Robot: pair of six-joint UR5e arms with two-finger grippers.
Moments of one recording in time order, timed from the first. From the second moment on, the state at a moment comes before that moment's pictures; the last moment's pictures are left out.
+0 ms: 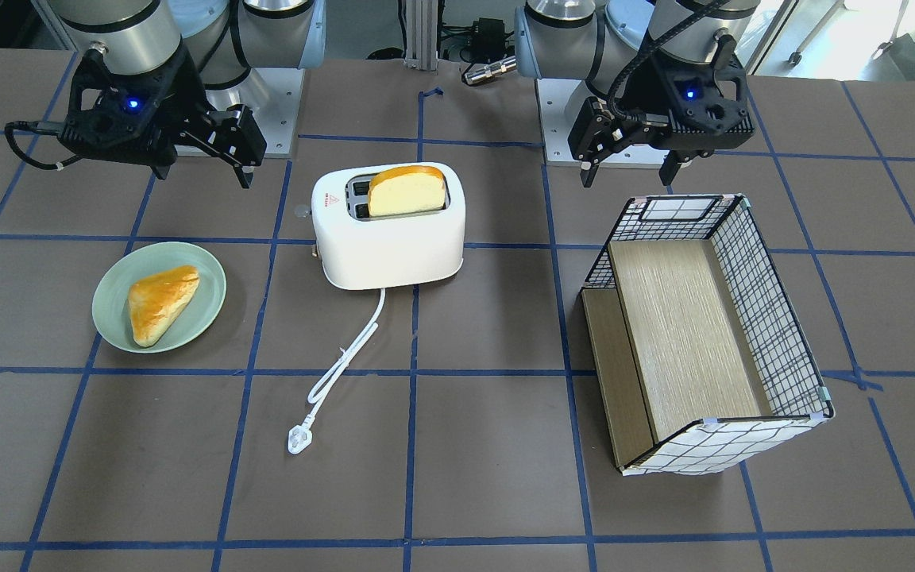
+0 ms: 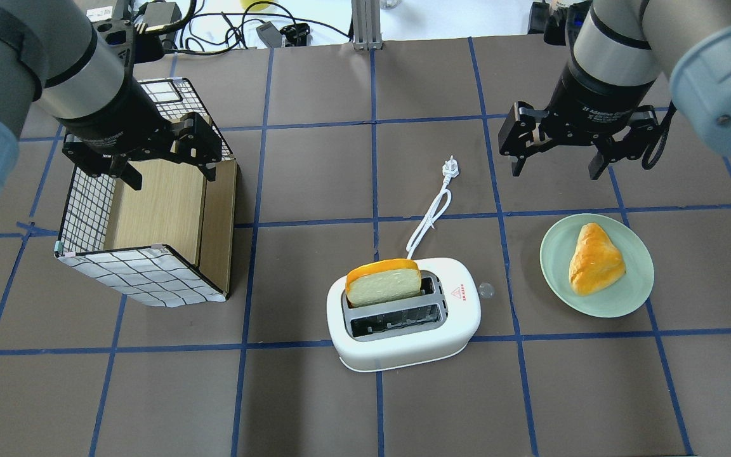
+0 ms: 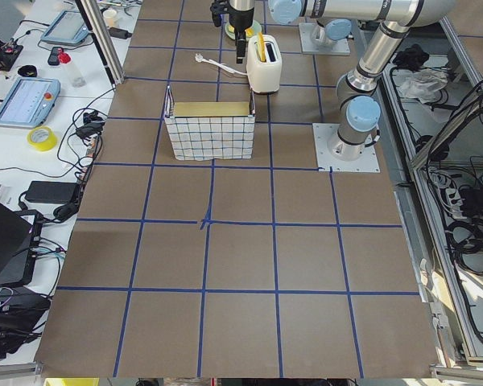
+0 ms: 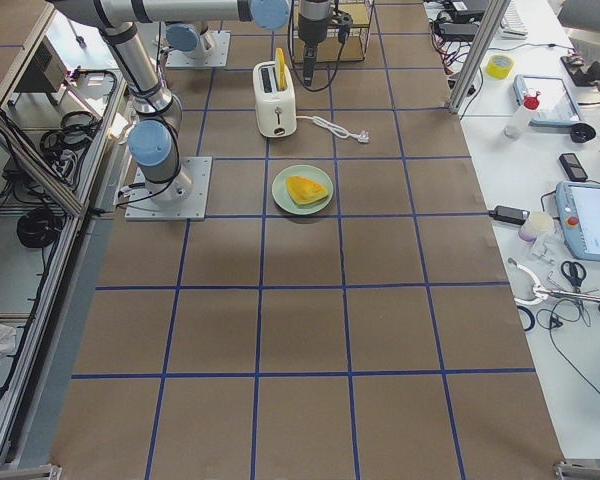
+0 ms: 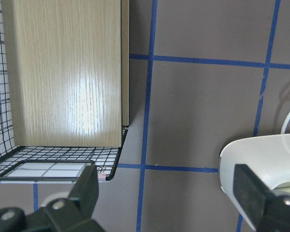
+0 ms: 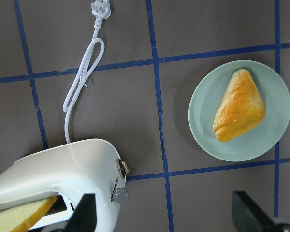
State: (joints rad) left arm -1.58 -1.46 -1.67 -1.53 1.56 -0.10; right arm 1.60 -1.63 1.62 -1.52 -1.57 0.14
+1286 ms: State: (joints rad) left arm -1.58 -1.46 -1.67 -1.53 1.56 -0.10; right arm 1.60 -1.62 1.63 -1.53 -1.58 0.14
